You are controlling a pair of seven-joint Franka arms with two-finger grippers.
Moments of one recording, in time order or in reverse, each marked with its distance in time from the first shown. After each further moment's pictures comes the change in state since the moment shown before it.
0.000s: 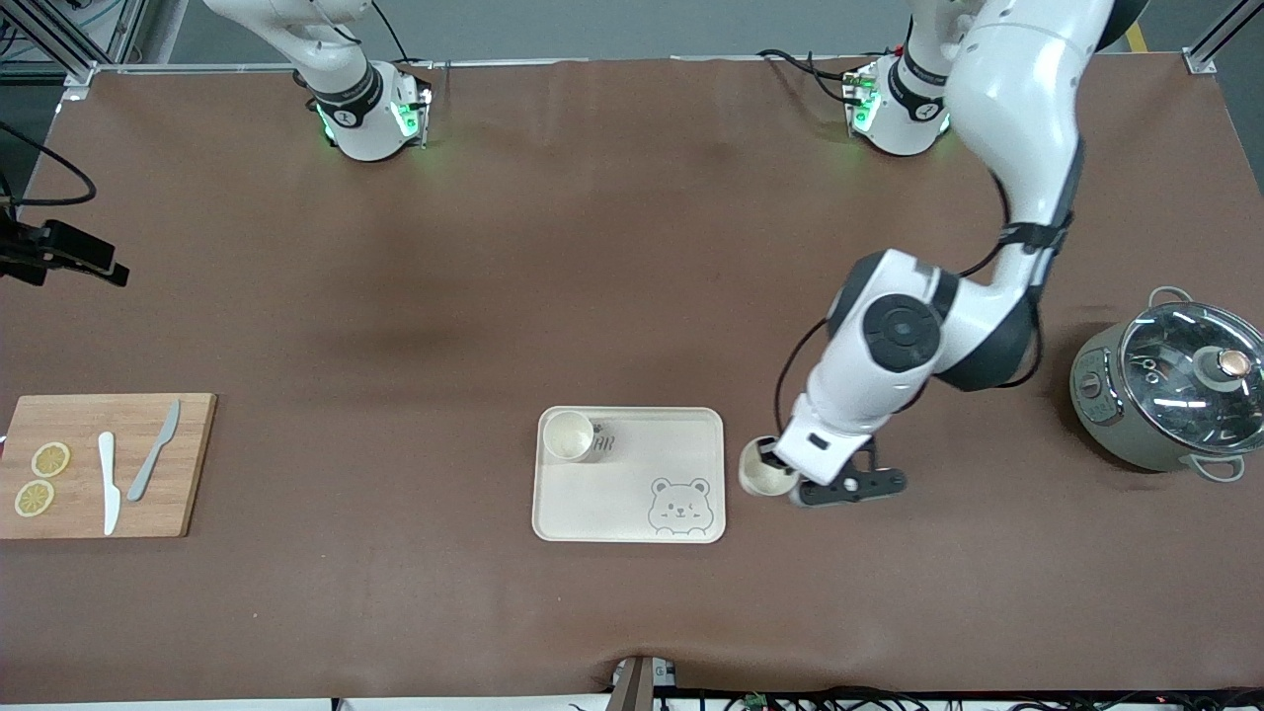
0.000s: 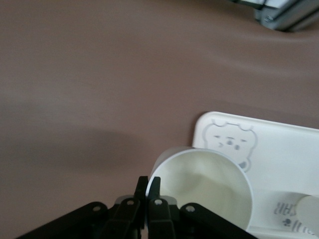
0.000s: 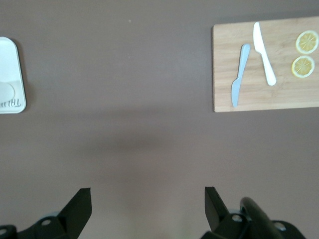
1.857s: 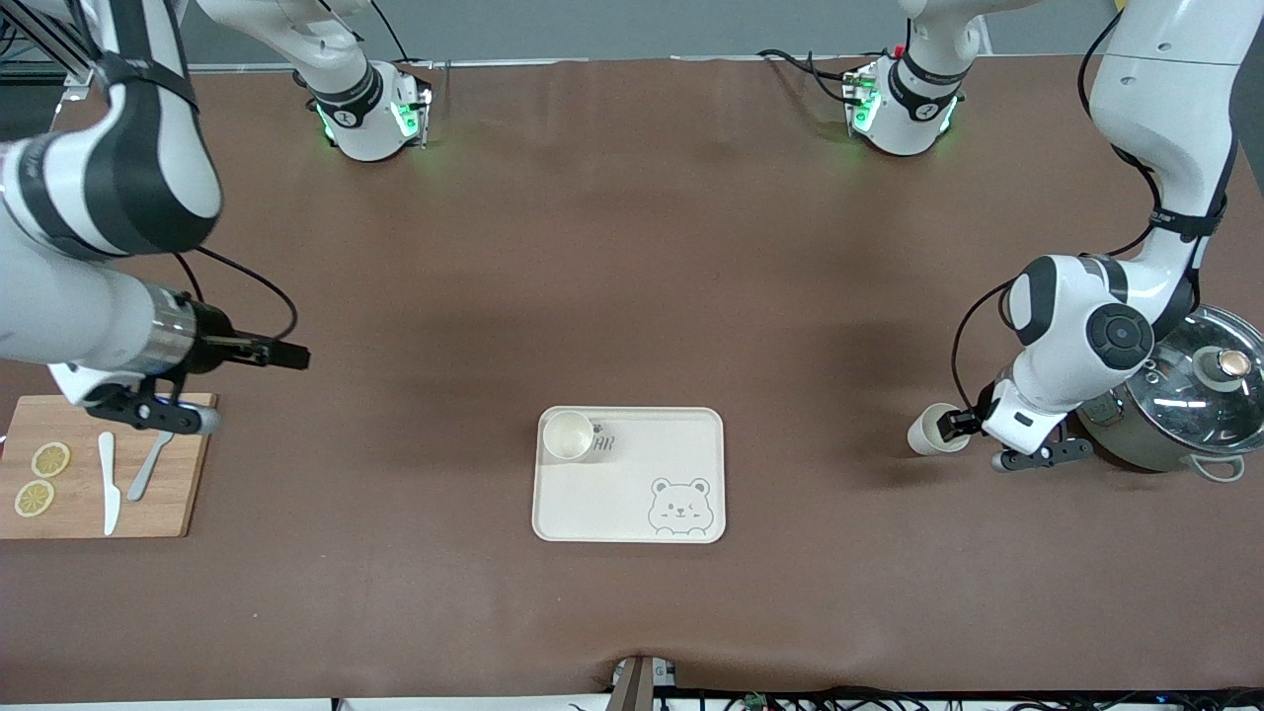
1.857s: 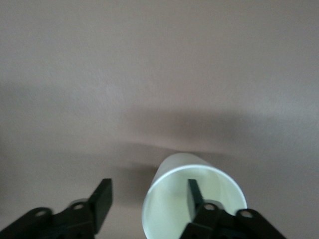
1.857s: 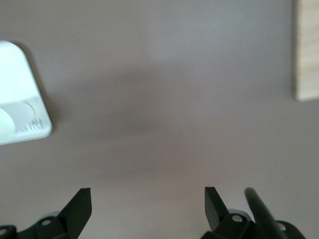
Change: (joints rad) left arm 0.416 -0.141 -0.003 -0.558 0.001 0.352 0.358; right arm 0.221 0.285 0.021 0.077 0.075 0.137 0.365
